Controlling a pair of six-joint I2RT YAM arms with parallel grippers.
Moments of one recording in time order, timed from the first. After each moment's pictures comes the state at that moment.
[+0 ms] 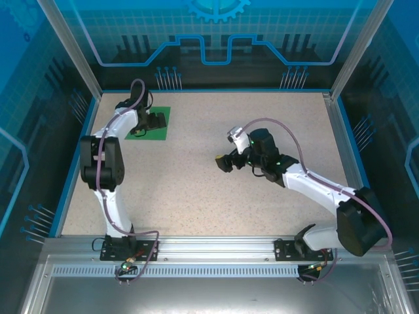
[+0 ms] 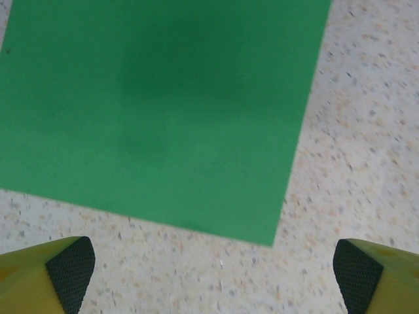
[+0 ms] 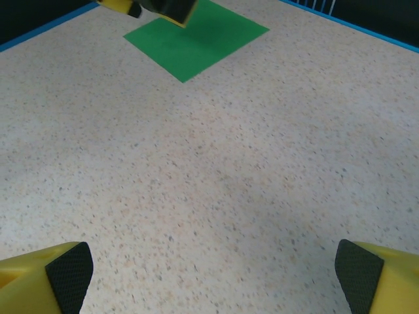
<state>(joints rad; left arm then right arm) 0.00 2.04 1.63 -0.71 -0.05 -0.30 0.59 1.37 0.86 -0.03 -0.21 -0.04</state>
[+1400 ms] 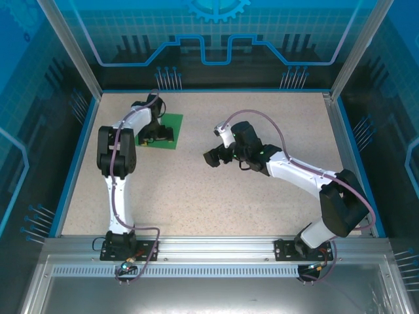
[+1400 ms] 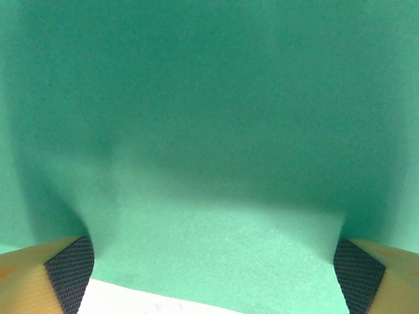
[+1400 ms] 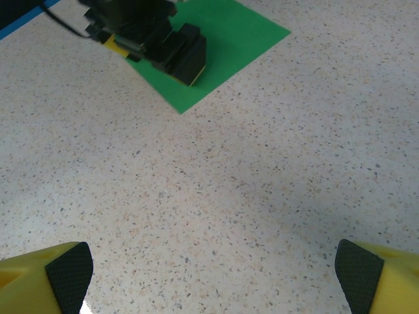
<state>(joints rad) -0.07 2.23 1.74 -0.95 -0.05 -0.29 0.65 1.54 1.03 -0.14 -0.14 0.07</state>
